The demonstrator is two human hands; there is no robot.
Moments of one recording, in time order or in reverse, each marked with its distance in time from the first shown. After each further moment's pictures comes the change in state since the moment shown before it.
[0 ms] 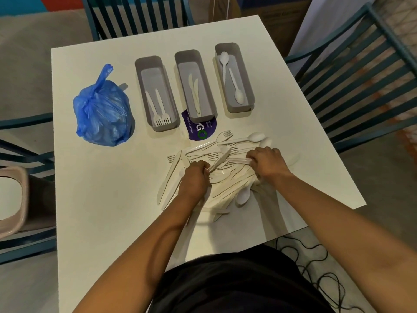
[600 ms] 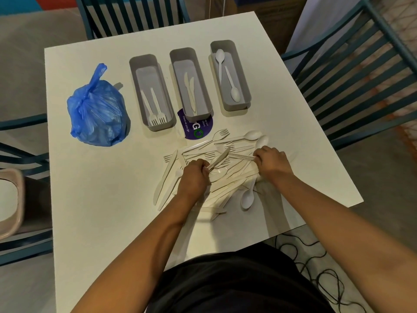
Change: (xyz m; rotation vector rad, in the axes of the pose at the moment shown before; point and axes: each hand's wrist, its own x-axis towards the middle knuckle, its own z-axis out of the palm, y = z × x) left_hand 0.000 0.011 0.000 -0.039 -0.008 -0.028; right_hand -0.008 0.016 0.010 0.052 0.054 0.121
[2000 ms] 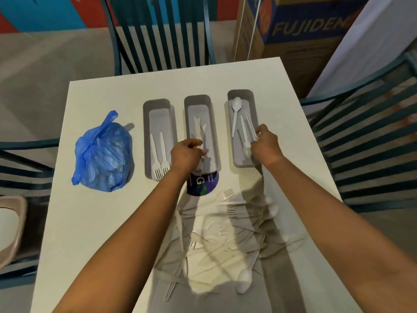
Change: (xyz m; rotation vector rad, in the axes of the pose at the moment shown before) left_hand 0.154 0.100 -0.088 -0.558 0.232 -0.367; right_hand 0.178 -0.048 -0.126 0.703 -0.012 0.154
